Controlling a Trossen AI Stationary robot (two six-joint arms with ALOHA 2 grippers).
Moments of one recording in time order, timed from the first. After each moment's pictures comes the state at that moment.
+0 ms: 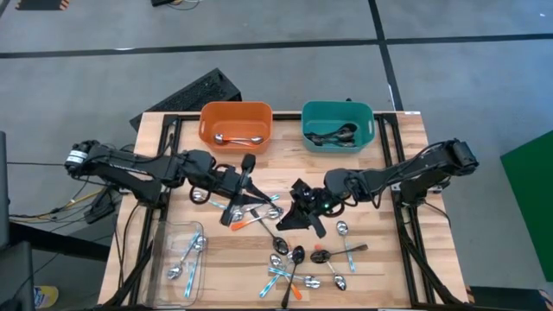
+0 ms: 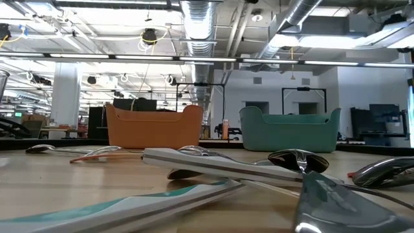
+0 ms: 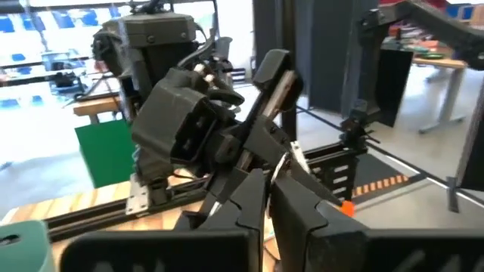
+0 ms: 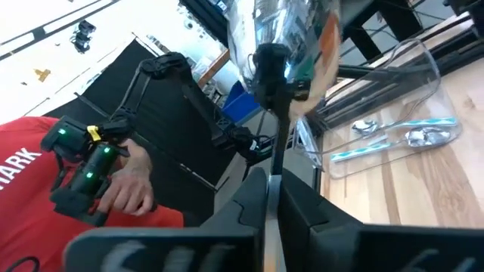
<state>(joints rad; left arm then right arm) -0.13 1.25 1.03 0.16 0.18 0.09 0.23 1.49 1.06 0.36 -0.29 0.78</state>
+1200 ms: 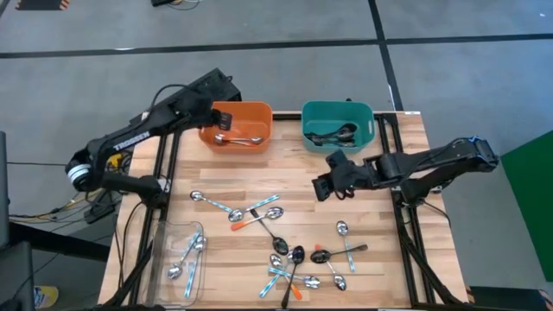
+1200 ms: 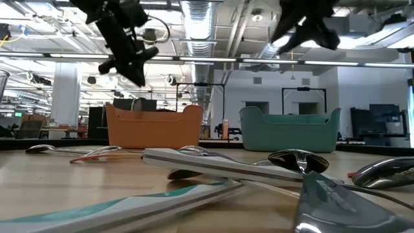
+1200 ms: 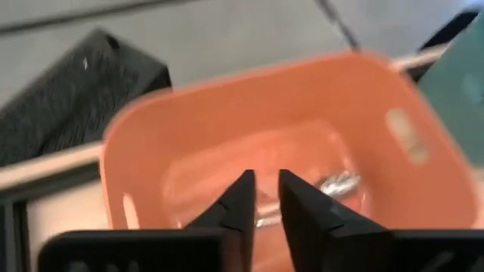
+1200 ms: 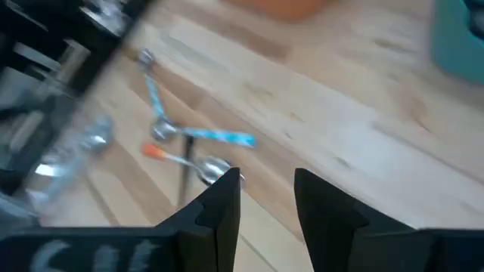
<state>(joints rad) 0.73 1.25 1.03 -0.59 -0.23 -0.43 0.17 1.24 1.06 -0.64 0.38 1.05</state>
